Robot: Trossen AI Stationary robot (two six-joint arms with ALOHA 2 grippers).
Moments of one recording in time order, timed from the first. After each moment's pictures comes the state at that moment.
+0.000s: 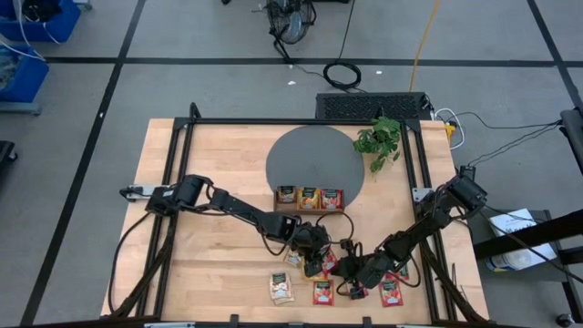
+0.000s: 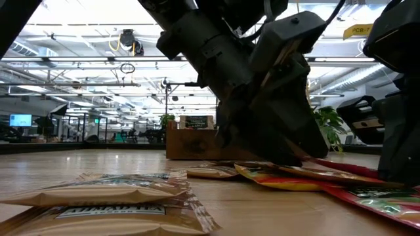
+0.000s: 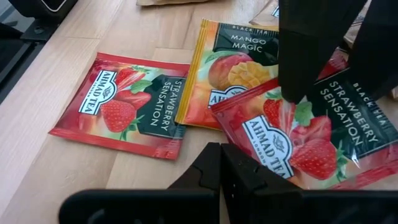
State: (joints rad) left arm -0.25 2.25 1.54 -0.16 0.13 -0.56; right arm 0.71 1.82 0.61 0.36 0.39 0.44
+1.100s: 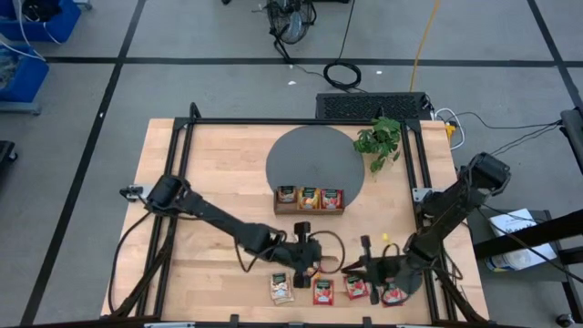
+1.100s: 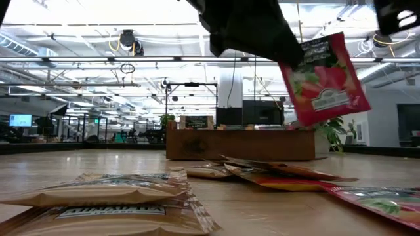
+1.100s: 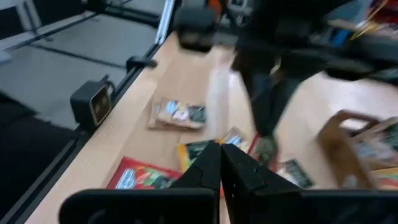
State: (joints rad) left arm -0.40 2.06 1.55 -0.22 -0.31 -0.21; right arm 0.91 1.48 0.61 0.41 0.77 0.18
